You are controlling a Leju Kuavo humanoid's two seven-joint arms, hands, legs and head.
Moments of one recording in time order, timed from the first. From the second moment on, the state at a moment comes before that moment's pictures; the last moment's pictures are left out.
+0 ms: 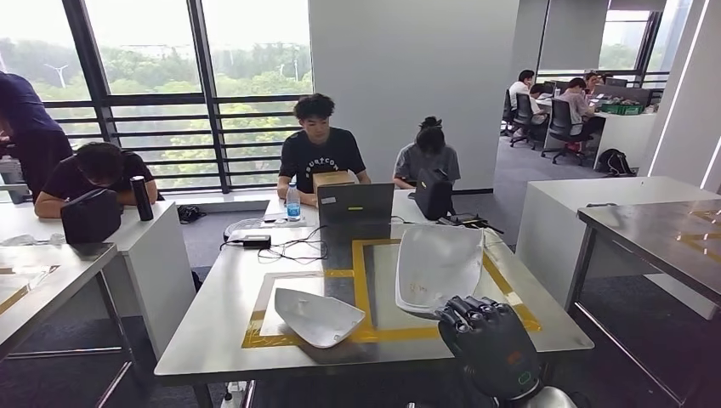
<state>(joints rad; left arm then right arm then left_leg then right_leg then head) -0.11 -0.05 0.80 -0.21 -0.93 0.14 -0.44 -0.63 -0.22 0.48 -1.36 1.34 -0.17 -0.21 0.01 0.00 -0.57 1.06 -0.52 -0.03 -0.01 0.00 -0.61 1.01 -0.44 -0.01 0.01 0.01</state>
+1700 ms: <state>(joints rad) -0.11 -0.05 0.80 -0.21 -0.94 0.13 -0.44 -0.65 -0.28 0.48 -1.34 1.27 -0.17 -0.25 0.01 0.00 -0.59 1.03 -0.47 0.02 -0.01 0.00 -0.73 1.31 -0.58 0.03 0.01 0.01</state>
